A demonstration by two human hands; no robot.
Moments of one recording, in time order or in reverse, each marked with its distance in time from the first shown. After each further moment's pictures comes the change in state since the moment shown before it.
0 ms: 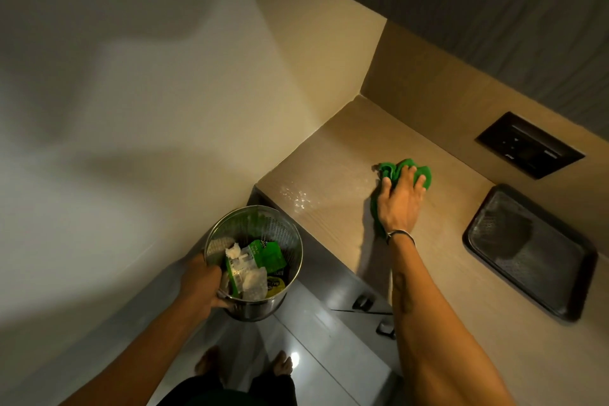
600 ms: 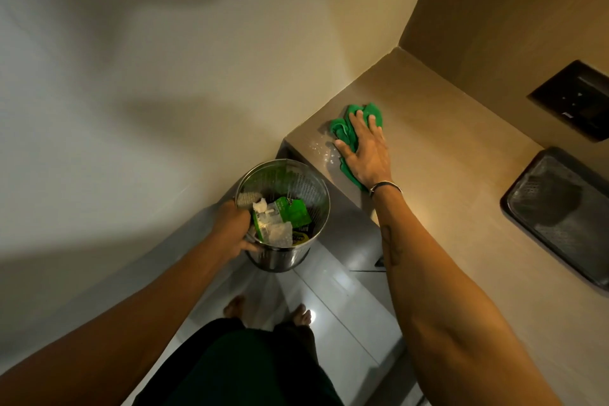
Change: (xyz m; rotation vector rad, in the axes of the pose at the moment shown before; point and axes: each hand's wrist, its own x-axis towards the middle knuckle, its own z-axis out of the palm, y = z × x) left_hand -0.014 0.011 -0.005 0.029 -0.009 0.016; right_hand -0.047 -0.069 0.055 -0.052 -0.332 -0.514
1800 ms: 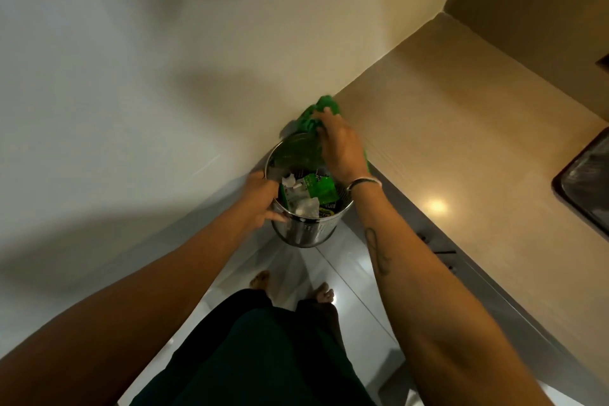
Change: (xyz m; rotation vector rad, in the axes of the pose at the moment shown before) left_hand -0.003 -0.003 -0.008 -0.069 -0.075 0.045; right_hand -0.042 -0.096 0.057 0.140 -0.027 -0.195
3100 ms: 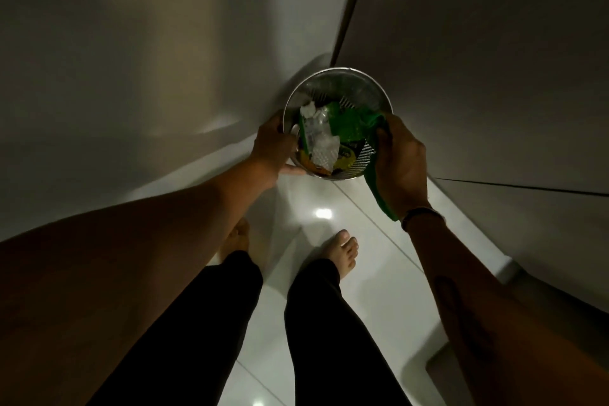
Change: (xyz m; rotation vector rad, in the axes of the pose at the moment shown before) left_hand 0.439 -0.382 0.073 0.048 -0.187 -0.083; right_hand -0.157 0.343 0.436 0.147 0.059 0.476
